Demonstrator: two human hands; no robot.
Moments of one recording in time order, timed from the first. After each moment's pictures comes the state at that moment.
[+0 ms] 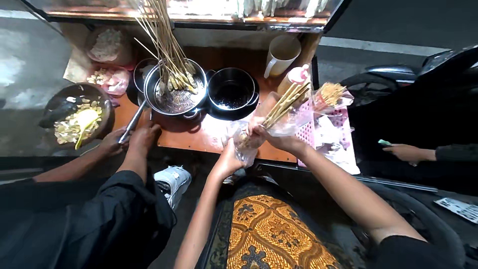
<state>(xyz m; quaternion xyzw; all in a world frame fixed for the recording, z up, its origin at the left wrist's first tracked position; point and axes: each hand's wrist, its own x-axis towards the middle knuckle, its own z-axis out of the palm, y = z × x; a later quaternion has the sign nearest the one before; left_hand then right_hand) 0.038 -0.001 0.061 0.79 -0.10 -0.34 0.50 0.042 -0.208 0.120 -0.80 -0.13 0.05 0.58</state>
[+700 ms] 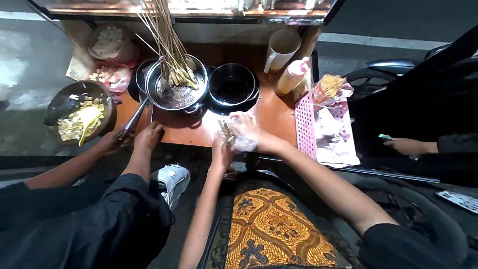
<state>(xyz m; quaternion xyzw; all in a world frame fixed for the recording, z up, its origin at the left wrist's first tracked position) 0.026 0.011 0.066 0.88 -0.11 -0.12 0.44 0.038 -0.165 0.099 -0.89 -0.23 0.07 0.38</state>
